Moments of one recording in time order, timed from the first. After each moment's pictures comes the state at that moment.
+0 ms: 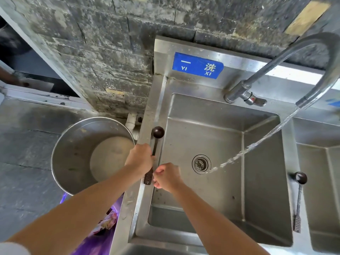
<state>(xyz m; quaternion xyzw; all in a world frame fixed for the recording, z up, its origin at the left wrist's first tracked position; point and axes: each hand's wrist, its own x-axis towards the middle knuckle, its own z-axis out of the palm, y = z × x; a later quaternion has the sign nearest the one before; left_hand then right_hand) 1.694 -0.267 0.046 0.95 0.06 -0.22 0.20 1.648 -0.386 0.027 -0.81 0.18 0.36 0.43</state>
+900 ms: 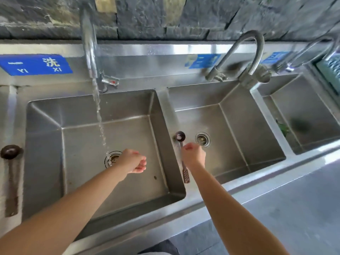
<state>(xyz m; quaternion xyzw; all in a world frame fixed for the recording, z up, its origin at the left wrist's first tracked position) 1.633 -0.622 0.054 0.69 0.17 -0.47 0.52 1.547 -0.817 0.084 -0.80 0.49 0.06 0.34</state>
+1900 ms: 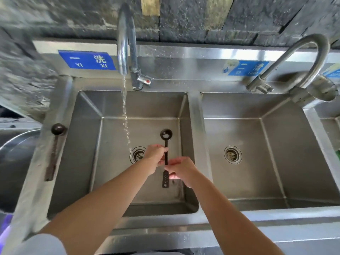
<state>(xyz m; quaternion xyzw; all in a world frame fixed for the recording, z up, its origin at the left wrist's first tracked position) 1.632 -0.656 0.043 0.65 0.31 -0.33 0.61 1.571 -0.769 0.052 -0.67 0.32 0.30 0.60</state>
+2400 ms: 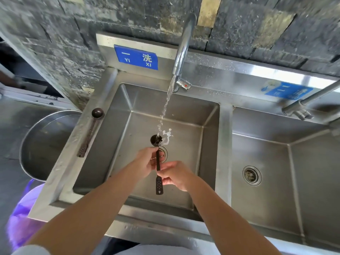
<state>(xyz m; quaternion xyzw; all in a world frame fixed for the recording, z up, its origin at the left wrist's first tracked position) 1.608 -0.554 0.060 0.48 0.40 -0.27 0.73 1.578 -0.691 0.051 -0.63 0.20 0.43 0.61</state>
